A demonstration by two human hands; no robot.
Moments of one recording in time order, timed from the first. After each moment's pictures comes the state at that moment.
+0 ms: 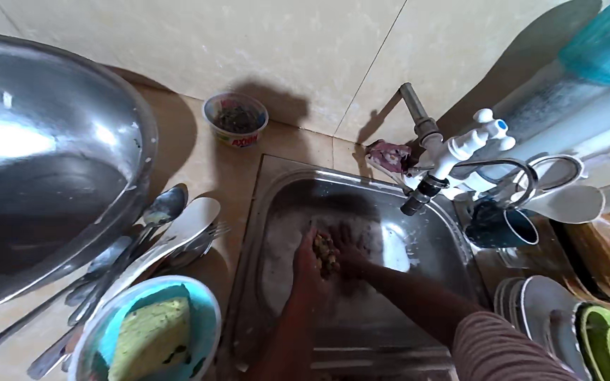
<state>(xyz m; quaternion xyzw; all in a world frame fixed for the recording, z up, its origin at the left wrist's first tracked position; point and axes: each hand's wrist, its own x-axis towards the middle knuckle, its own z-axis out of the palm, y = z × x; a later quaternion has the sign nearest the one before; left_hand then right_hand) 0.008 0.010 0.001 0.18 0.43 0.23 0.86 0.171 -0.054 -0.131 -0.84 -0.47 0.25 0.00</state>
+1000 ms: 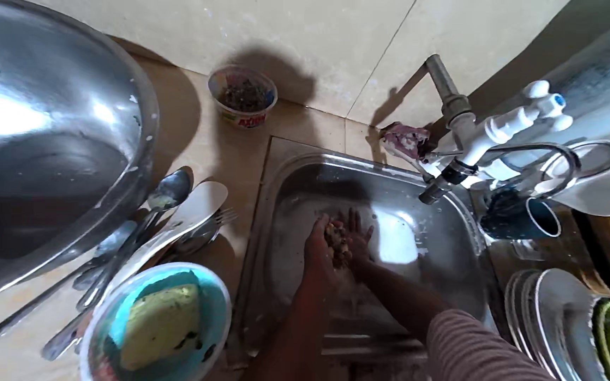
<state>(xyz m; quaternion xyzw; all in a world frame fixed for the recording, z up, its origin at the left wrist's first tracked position) 0.009 0.010 -0.005 0.15 0.43 0.22 0.86 0.145 -0.049 -0.155 -0.90 -0.42 0.13 0.06</state>
